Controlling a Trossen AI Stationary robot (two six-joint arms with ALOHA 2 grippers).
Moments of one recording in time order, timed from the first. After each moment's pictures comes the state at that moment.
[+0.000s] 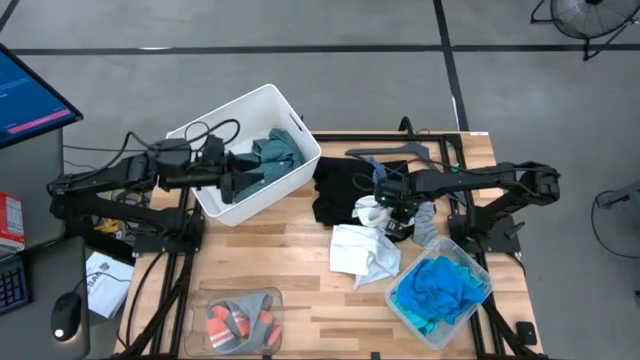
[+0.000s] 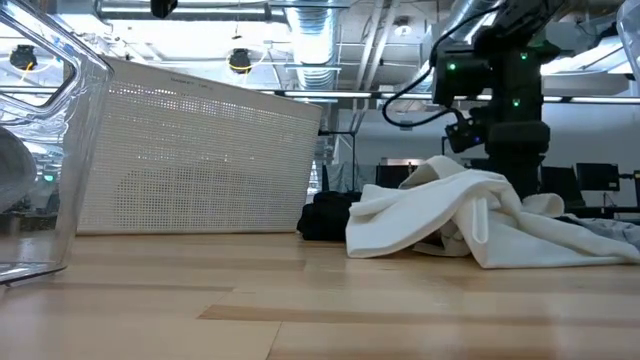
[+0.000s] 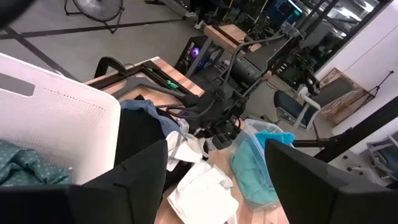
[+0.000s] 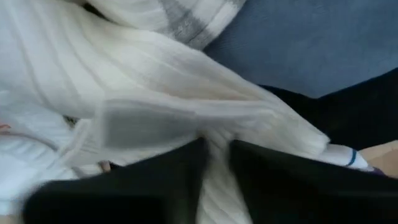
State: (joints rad) left arm 0.08 0.81 1.03 -0.44 -0.18 -0.58; right arm -0.18 1.44 0.80 -0.86 0.02 0.29
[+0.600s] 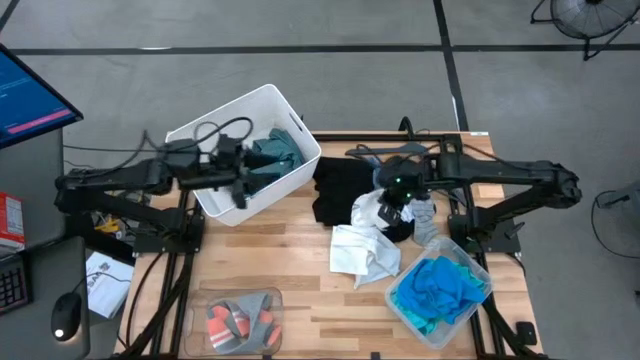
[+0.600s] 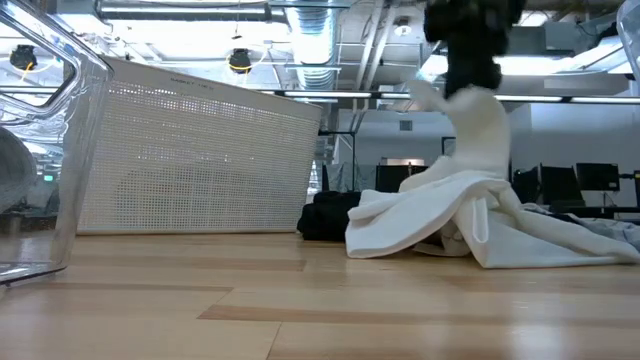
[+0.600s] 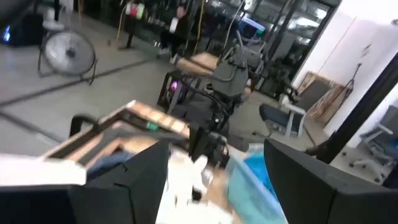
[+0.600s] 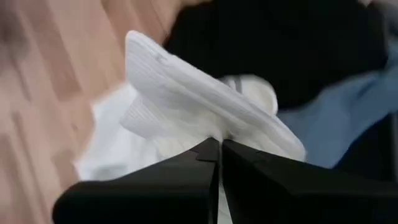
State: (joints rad) left arm 0.03 0.92 1.02 -0.15 -0.18 -0.36; right arm -0.10 1.27 1.14 -0.93 0.03 0.36
